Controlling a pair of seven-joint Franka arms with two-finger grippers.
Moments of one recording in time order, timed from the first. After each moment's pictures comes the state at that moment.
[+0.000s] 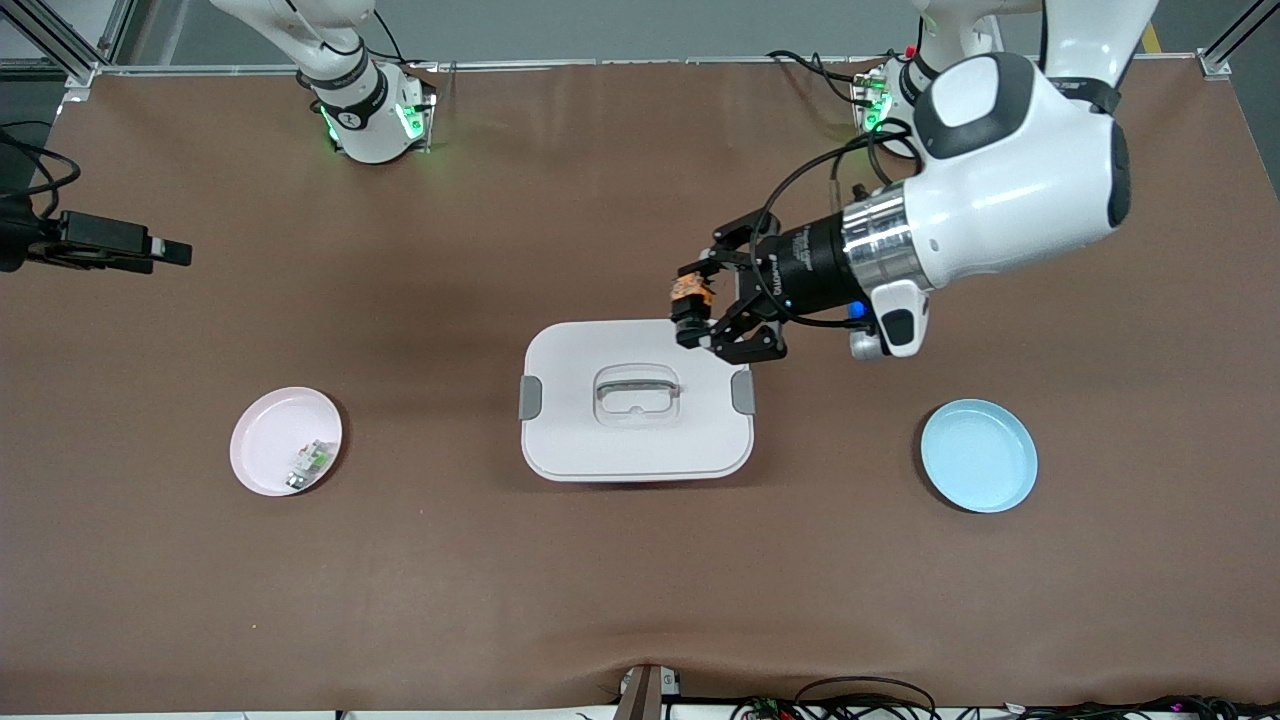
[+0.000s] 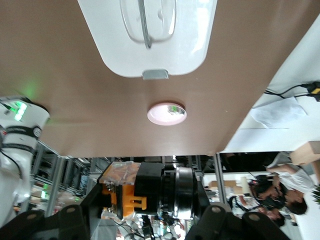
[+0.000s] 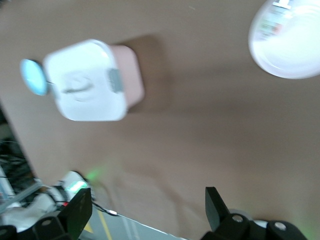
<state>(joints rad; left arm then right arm) 0.02 0.36 -0.65 -1.46 -0.69 2.21 -1.81 -0.16 0.14 -0.04 -1.46 0.59 1.32 -0.01</state>
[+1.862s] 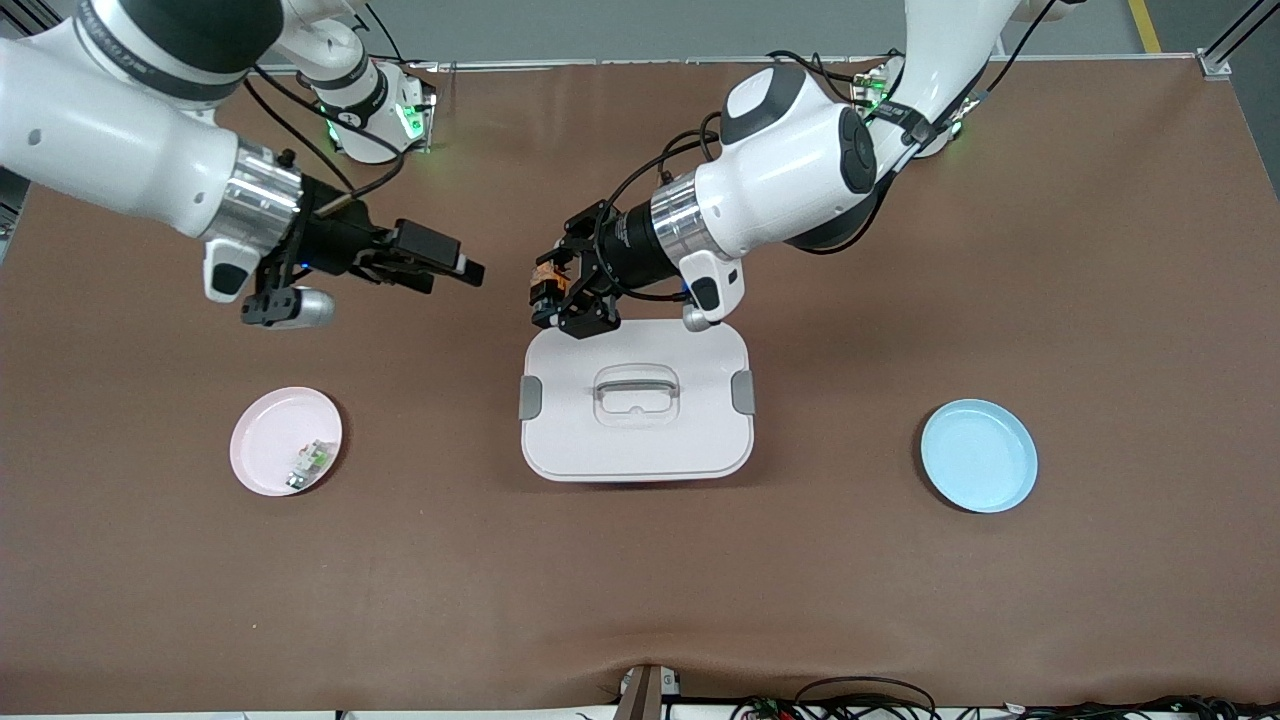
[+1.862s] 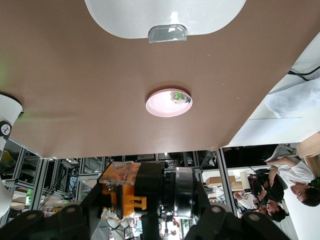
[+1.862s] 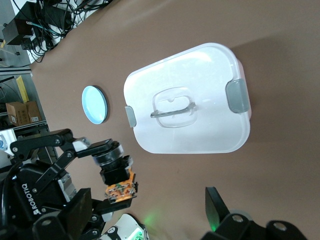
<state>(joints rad) -0.24 0.50 -0.65 -1.46 -0.58 2.52 -1.89 0.36 0.08 -0.02 -1.66 0.67 1.91 0.38</state>
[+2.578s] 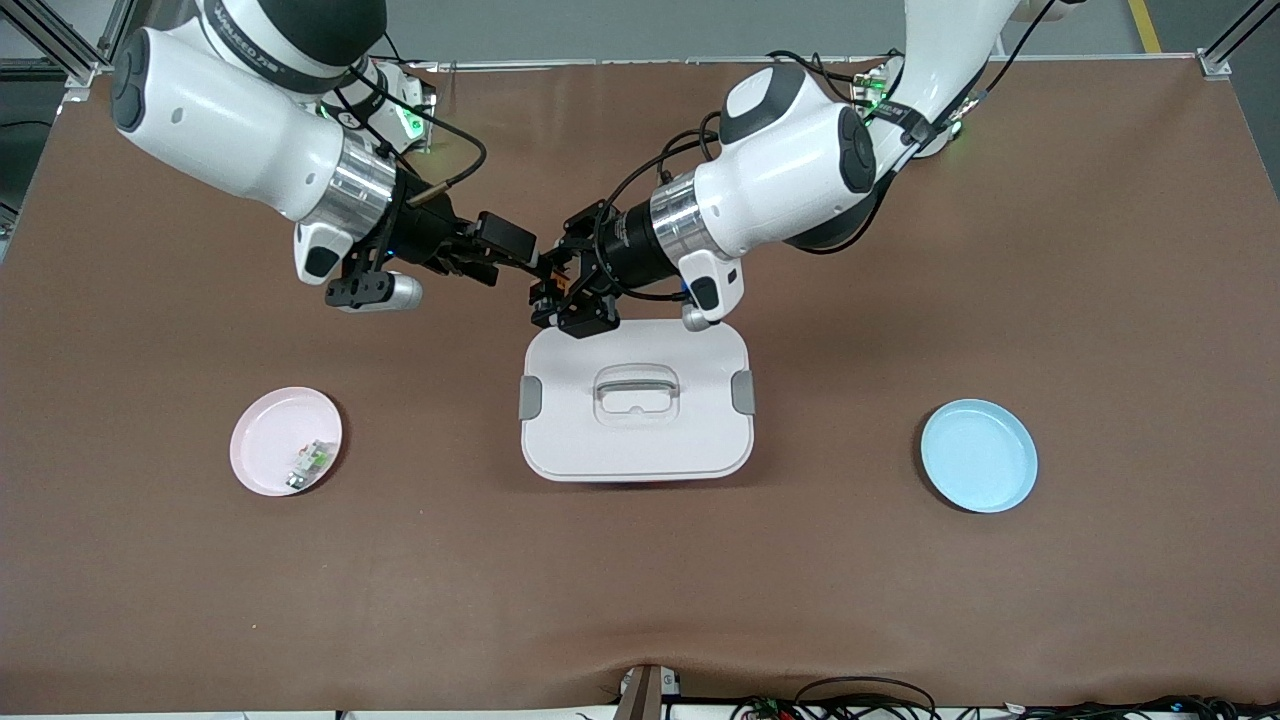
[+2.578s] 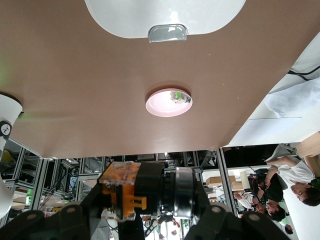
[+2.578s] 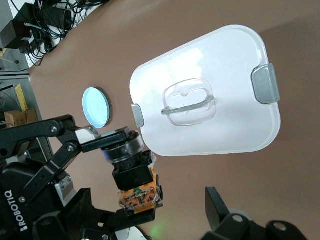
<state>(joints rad) -0.24 0.50 -0.65 -1.45 -0.58 2.52 -1.89 0.48 0.08 -0.02 -1.73 0.65 2.07 0.46</state>
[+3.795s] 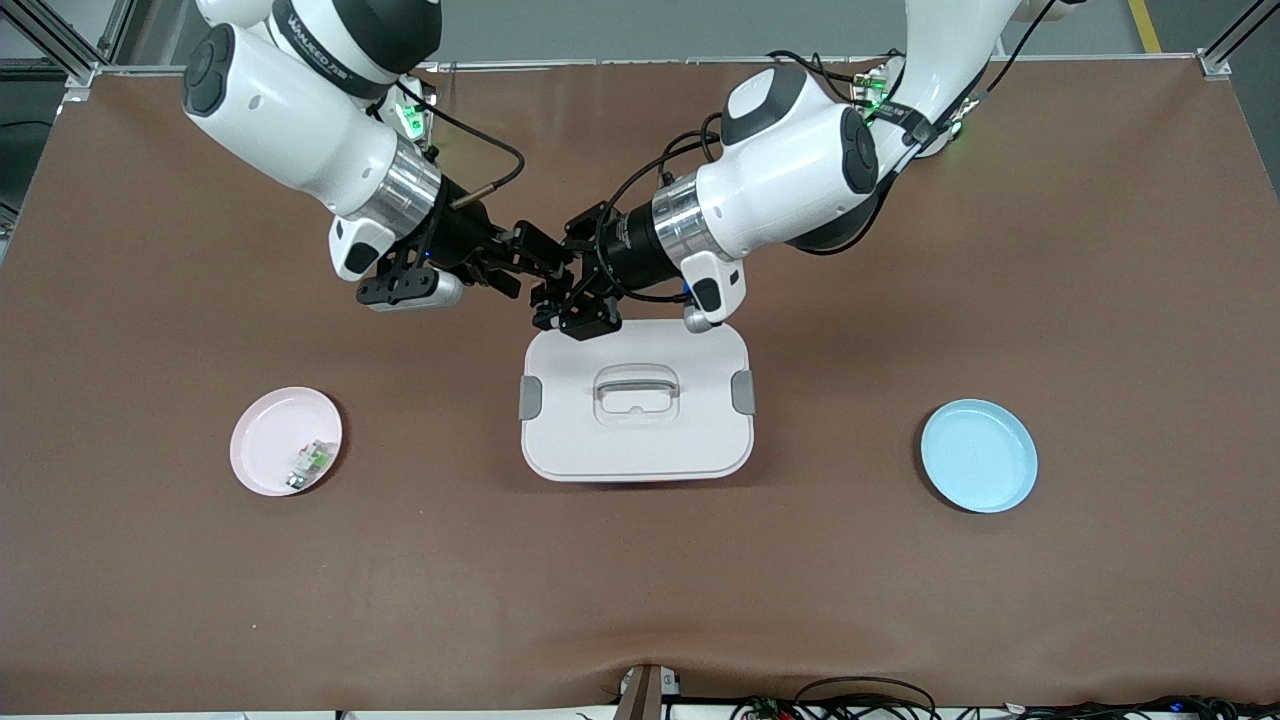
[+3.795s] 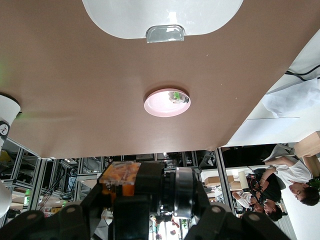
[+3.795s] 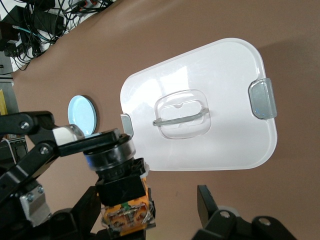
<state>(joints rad) -0.24 0.50 -0.64 -1.45 -0.58 2.52 -1.89 0.54 0.09 -0.02 -1.77 0.55 2.18 0.49</state>
